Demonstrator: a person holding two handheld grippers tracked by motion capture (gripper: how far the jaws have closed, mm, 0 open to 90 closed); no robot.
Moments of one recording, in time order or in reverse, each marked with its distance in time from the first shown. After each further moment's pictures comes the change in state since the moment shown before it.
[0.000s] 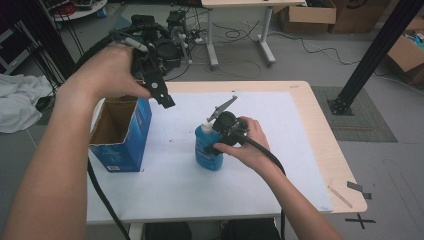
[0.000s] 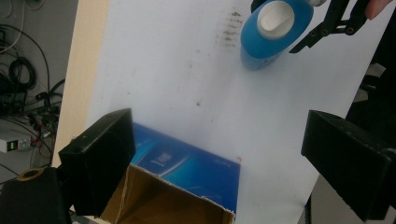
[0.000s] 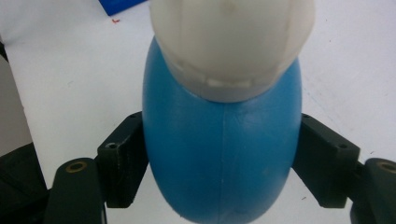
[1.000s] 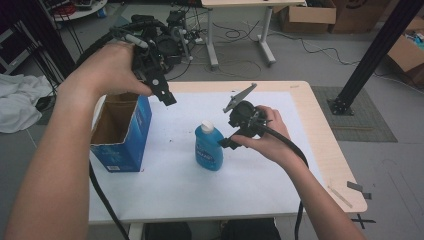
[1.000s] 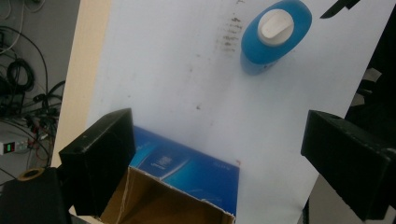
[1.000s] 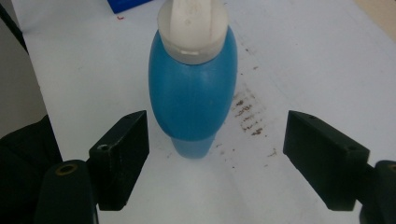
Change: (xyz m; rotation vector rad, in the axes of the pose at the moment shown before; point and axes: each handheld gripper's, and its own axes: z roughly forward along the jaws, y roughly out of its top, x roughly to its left) left arm 0.004 0.002 -0.004 -0.012 -0.007 -0.007; right arm -0.009 -0.002 -0.056 0.002 -0.019 -0.049
